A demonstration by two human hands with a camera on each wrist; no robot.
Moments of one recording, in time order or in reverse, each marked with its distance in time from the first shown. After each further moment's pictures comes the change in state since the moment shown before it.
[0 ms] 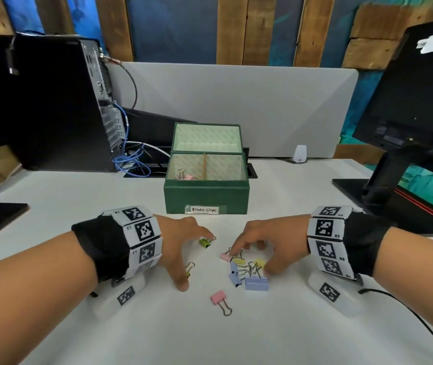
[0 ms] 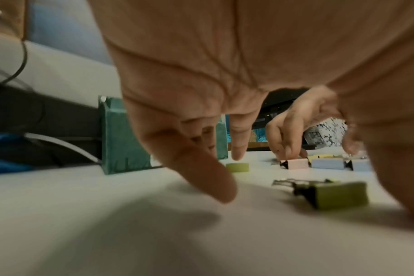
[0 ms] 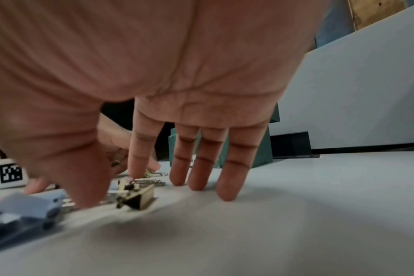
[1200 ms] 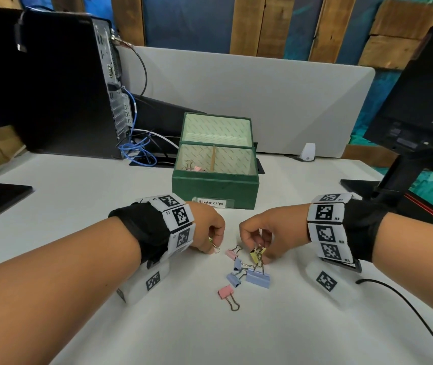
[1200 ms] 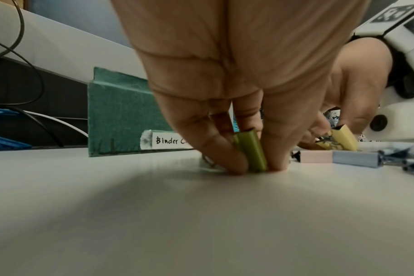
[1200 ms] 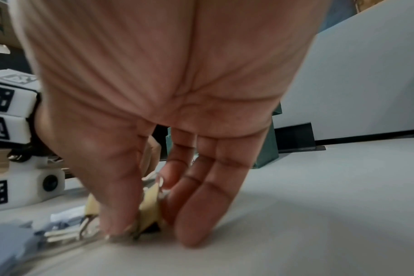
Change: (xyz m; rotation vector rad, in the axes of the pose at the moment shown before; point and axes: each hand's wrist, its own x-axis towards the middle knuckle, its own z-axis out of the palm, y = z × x) left_hand 0.030 0.009 -0.002 -0.141 0.144 0.073; right_hand 0.023 0.001 -0.008 0.118 -0.014 -0.027
